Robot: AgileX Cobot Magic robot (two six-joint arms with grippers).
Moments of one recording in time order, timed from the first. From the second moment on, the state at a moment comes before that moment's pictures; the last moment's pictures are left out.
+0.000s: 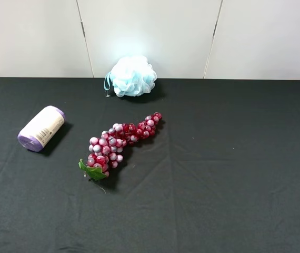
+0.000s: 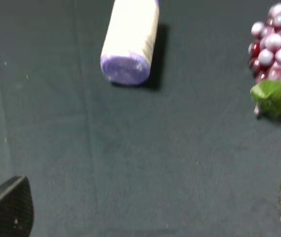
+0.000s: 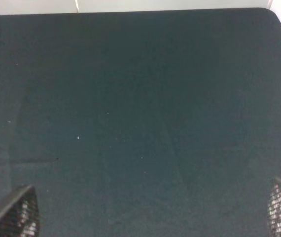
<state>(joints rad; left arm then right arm) -0.12 0.04 -0.49 0.00 1.06 0.06 -0.04 0.00 -0.49 0.02 1.03 0.01</state>
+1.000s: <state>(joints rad) -0.12 0.00 -0.49 -0.02 1.06 0.06 -0.04 0.00 -0.49 0.02 1.03 0.01</state>
